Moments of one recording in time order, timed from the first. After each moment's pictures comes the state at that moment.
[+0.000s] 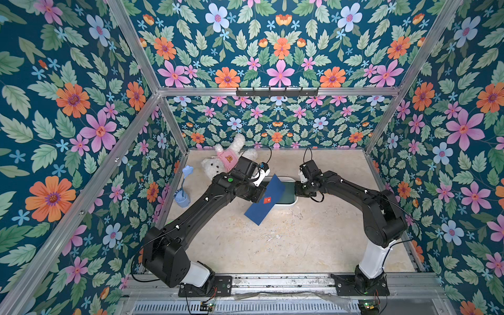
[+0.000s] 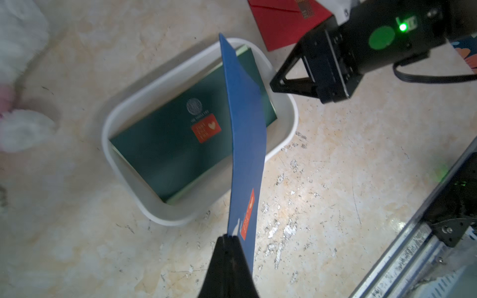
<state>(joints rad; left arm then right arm) -0.59 1.49 1.37 -0.83 0.19 0.07 0.51 1.81 1.29 -0.57 -0.15 0.46</state>
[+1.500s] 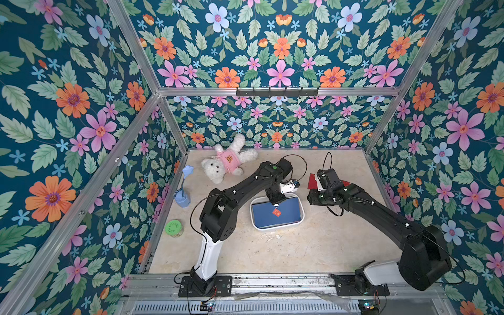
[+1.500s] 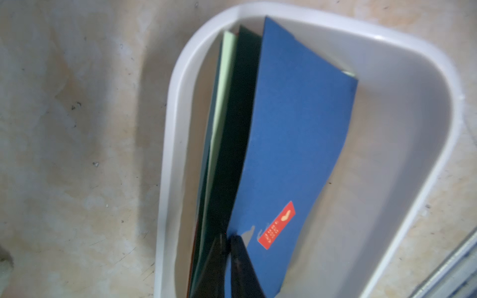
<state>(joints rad) -0.76 2.06 1.81 -1.15 0.04 0.49 0.51 1.41 1.04 -0.63 -0.02 0.47</state>
